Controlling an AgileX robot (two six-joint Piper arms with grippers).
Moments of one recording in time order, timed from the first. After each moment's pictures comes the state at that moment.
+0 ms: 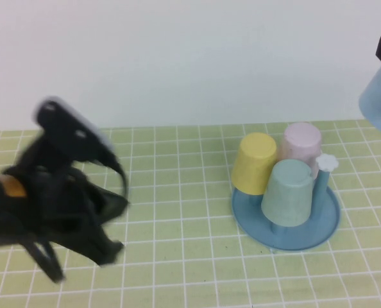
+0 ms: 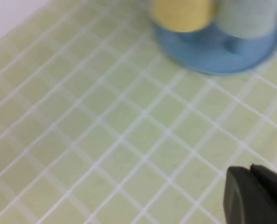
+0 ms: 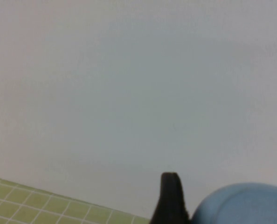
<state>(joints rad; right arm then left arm) 0.35 1.06 -0.86 1.75 0.00 -1.75 -0.45 1.06 -0.88 -0.35 0.63 0.54</state>
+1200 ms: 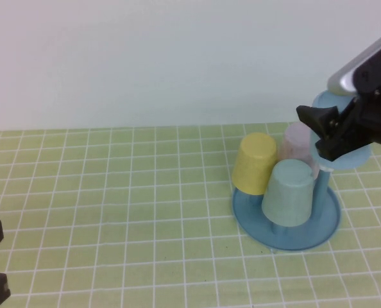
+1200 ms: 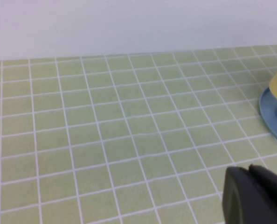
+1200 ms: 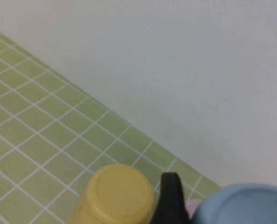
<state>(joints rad) 0.35 1.39 -0.91 1.75 0.14 -2.10 -0.30 0.55 -0.60 -0.05 0.56 -0.09</state>
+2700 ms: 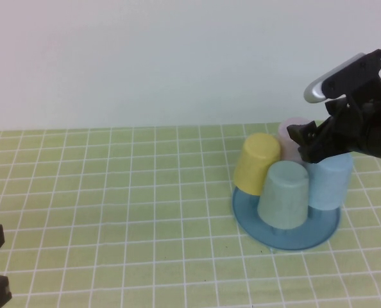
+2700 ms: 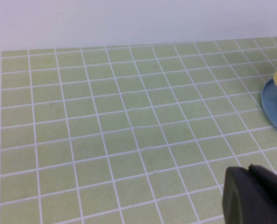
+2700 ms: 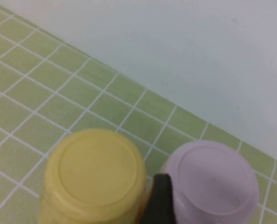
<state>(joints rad) 0.32 1.62 -0.99 1.75 0.09 -2.02 -0.30 0.55 -0.60 -0.05 0.57 -0.09</state>
